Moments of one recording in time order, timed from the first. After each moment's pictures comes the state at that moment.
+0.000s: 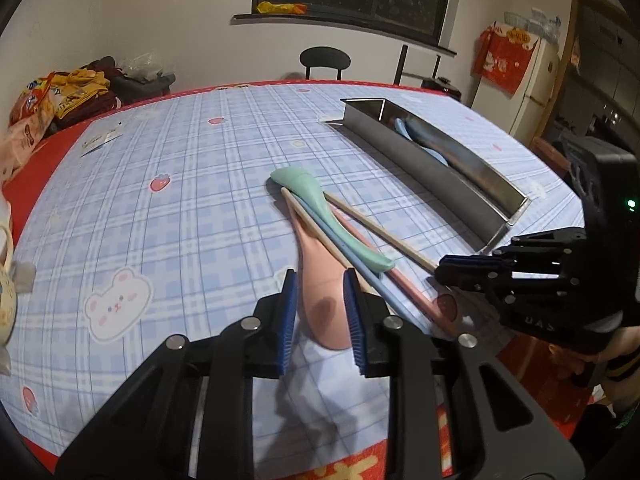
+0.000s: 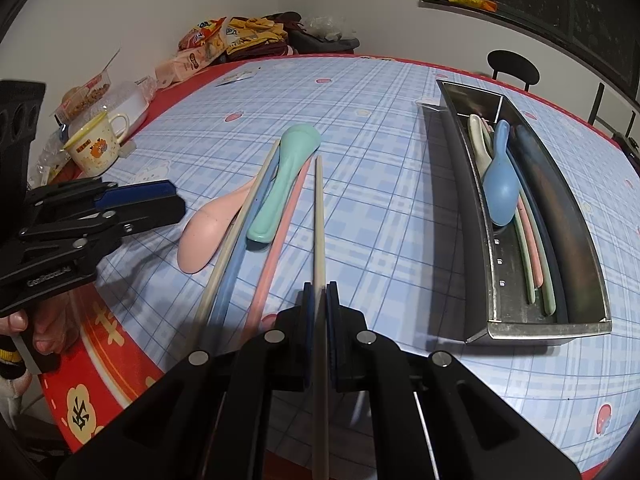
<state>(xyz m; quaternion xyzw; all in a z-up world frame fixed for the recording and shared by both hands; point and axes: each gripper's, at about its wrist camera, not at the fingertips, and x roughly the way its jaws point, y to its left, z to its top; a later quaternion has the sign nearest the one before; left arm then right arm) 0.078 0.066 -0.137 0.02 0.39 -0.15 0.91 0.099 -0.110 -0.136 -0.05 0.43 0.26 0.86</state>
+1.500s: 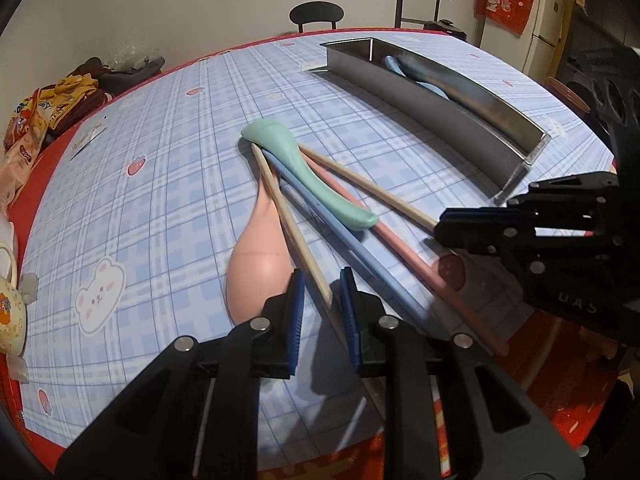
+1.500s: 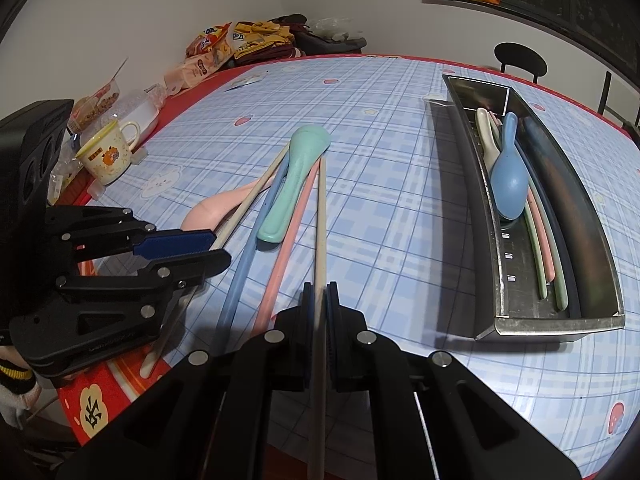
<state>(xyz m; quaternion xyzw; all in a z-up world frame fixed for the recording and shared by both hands) 0.089 0.025 -0.163 0.10 0.45 -0.13 0.88 0.098 -0.113 -0.136 -0.03 0.44 0.28 0.86</state>
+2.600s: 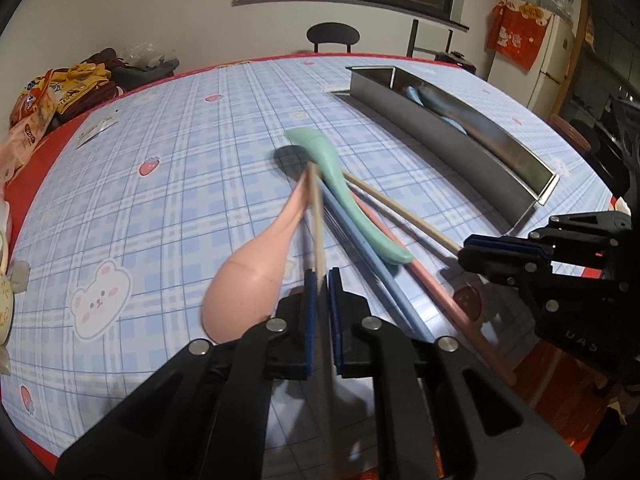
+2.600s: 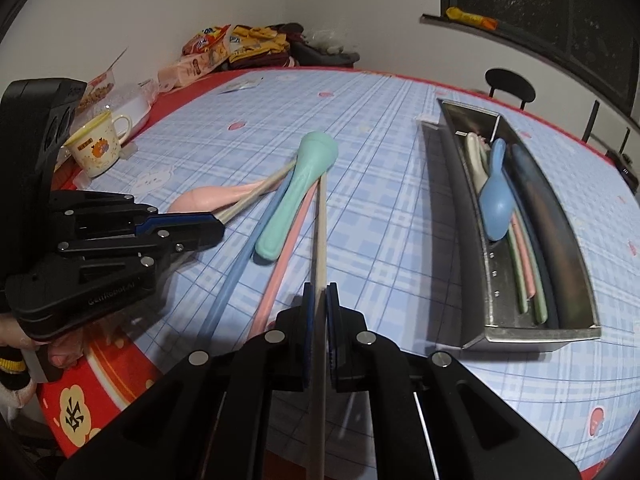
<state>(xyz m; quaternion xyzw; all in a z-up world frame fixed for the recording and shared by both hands) 0.096 0.049 -0.161 0.04 0.42 -0.13 0.90 0.088 -0.104 -0.129 -0.07 0.40 0.25 0.88</state>
